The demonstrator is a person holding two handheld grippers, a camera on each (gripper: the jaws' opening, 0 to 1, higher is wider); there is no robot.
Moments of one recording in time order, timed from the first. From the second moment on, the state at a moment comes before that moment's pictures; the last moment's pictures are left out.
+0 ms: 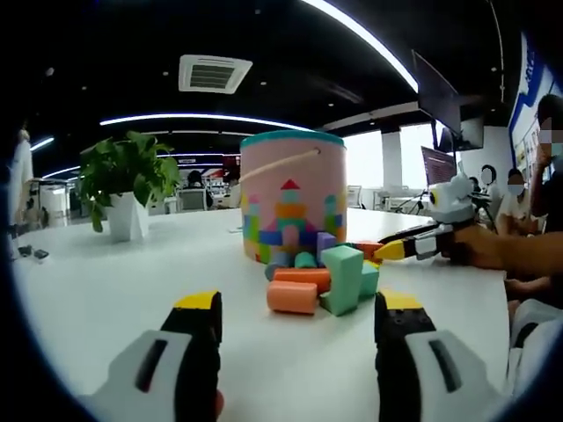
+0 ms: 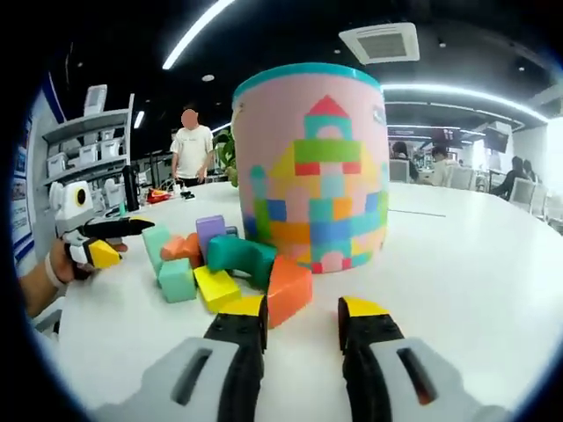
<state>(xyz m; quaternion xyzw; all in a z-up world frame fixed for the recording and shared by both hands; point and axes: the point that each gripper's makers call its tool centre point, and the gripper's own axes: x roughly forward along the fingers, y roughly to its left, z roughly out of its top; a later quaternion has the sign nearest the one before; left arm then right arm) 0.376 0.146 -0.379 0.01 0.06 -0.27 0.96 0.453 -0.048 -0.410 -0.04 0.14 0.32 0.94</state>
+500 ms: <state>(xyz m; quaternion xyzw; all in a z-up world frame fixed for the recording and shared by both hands) 0.380 0.149 -0.381 0.02 0.06 -0.27 0.96 0.489 -0.028 -0.407 -0.11 0.11 0.34 0.93</state>
